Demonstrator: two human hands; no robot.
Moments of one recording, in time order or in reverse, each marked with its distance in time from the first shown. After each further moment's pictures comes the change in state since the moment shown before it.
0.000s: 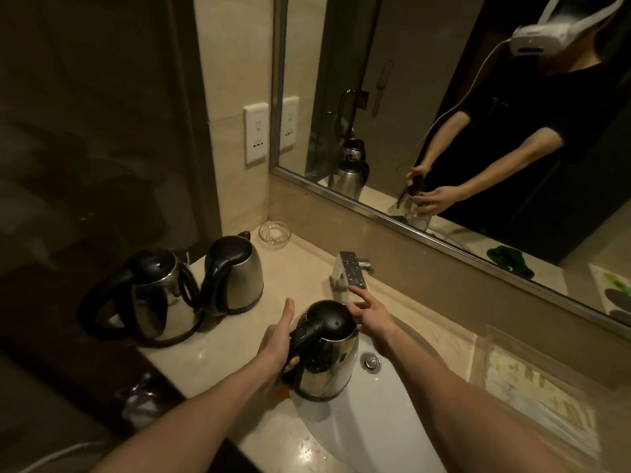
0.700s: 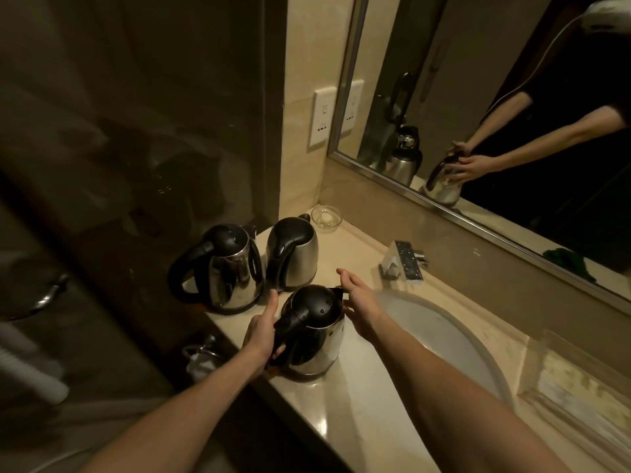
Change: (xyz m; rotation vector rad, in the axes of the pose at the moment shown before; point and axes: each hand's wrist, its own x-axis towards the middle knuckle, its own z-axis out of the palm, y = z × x) left_hand -0.035 -0.027 -0.131 -0.090 0.117 0.047; right_hand -0.017 -0.015 0.150 0.062 -0.086 0.023
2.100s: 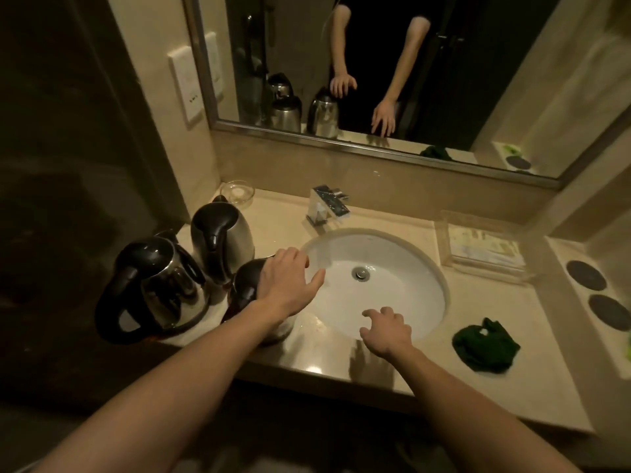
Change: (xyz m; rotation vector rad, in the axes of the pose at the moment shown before) left_hand -0.005 0.051 0.058 1.240 -0.224 1.013; right_hand -0.124 0.136 -0.045 -1.068 0.478 0.380
